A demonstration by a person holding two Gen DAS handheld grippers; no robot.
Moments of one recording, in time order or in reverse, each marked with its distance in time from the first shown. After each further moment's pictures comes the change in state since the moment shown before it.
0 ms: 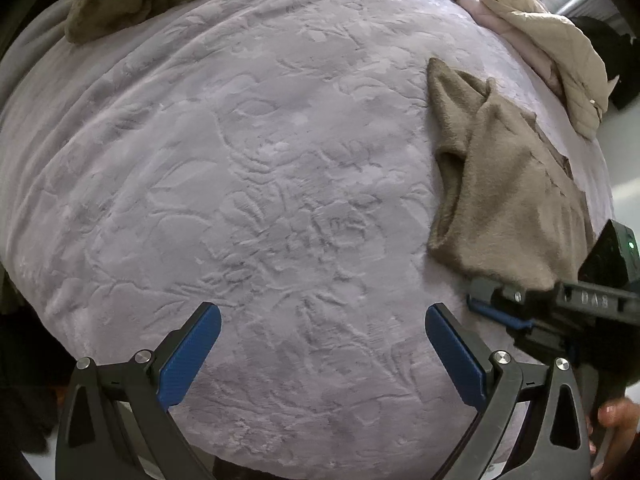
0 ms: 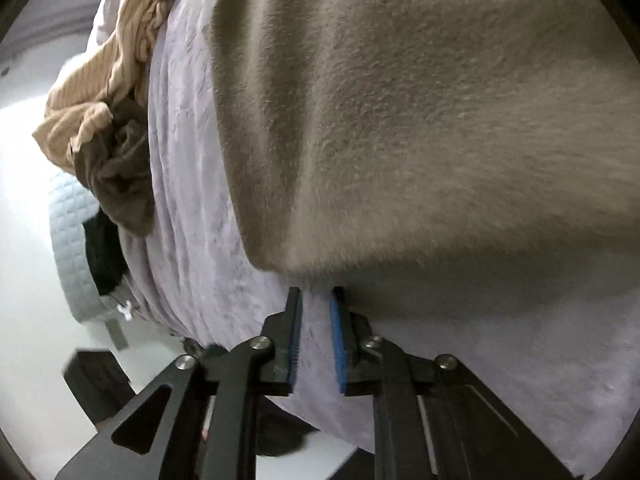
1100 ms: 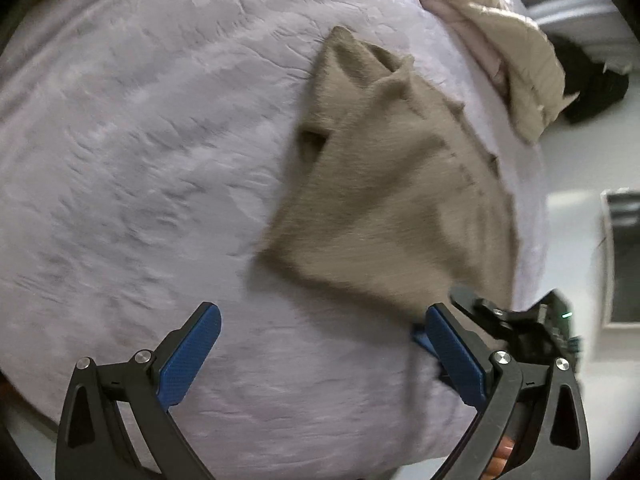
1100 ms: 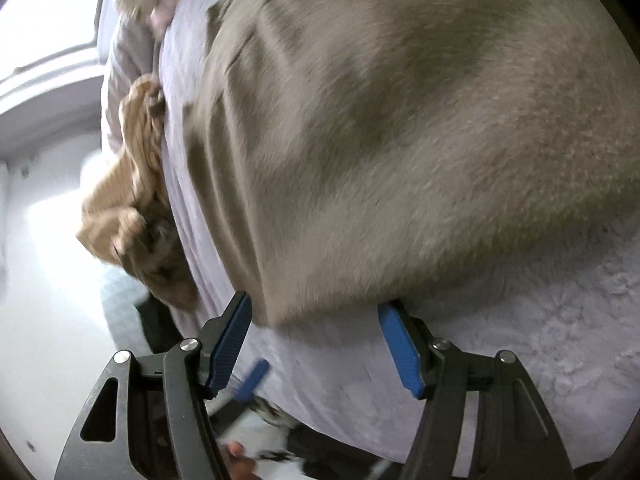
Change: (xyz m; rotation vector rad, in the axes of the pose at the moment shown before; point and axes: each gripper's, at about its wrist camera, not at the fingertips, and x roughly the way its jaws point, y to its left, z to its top) left arm 0.022 -0.069 0.011 -0.084 0.105 -0.334; right arm -0.072 -0.089 0.014 0.278 -0.202 0.217
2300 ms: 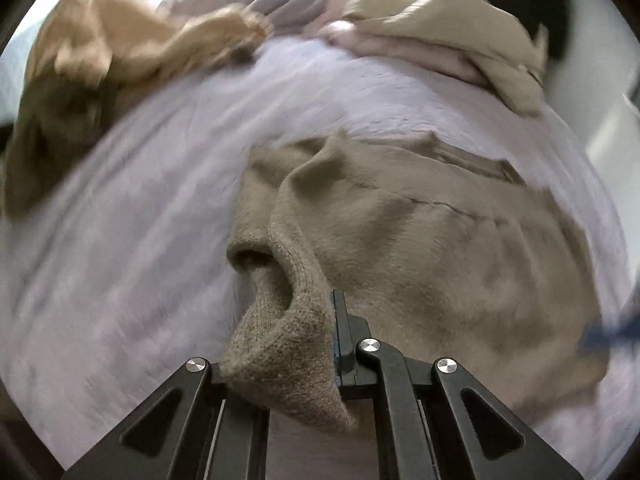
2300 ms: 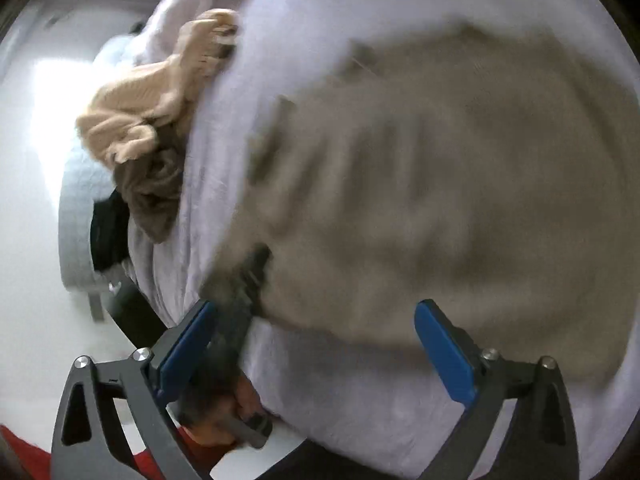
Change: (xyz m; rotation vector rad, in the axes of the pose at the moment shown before) left arm 0.037 -0.117 0.012 0.482 -0.382 0.392; right arm -0.063 0.132 0.039 -0.572 0.129 -0.234
